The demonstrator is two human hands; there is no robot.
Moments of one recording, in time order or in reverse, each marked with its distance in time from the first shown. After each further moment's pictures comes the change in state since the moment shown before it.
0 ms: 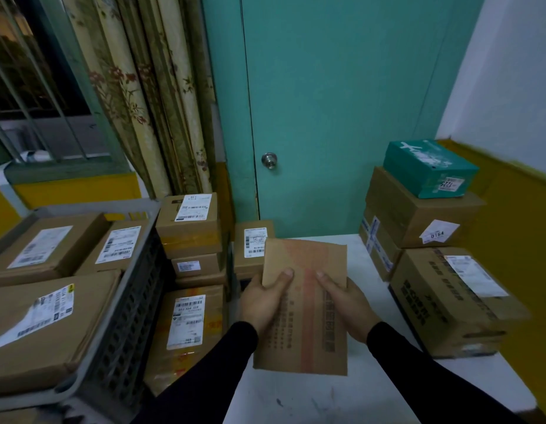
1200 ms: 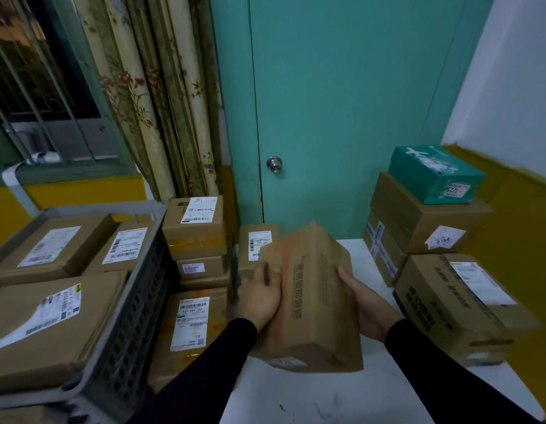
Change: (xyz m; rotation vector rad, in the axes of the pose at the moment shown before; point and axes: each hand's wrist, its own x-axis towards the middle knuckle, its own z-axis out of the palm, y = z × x) left_hand 0.007 0.014 -0.013 0.375 0.076 0.080; right_hand 0.011 -0.015 -0.024 0.210 -0.199 0.250
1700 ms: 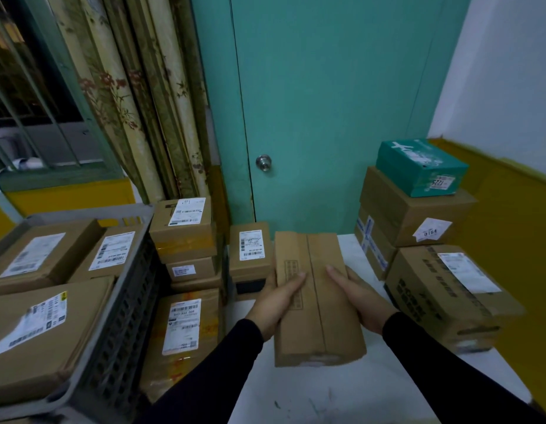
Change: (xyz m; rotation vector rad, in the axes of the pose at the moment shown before) left_hand -0.008 0.007 0.034 -0.661 -0.362 -0.092; right_hand -0.007 -0.003 -0.003 -0.167 0.068 -0.154
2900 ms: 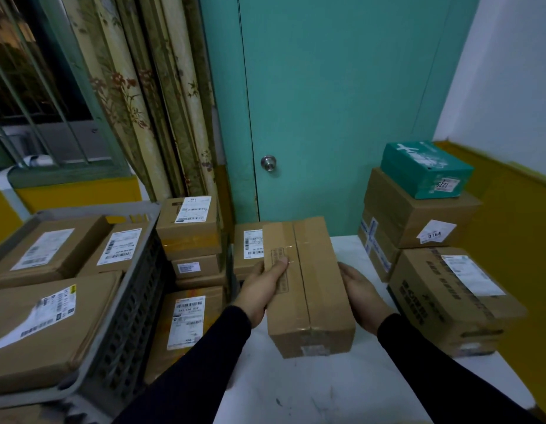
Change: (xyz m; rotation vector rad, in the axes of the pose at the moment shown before) left_hand 0.002 0.021 -0.024 -0.077 0.106 0.014; right_hand 0.003 0.005 0.005 -0.086 0.123 -0.060
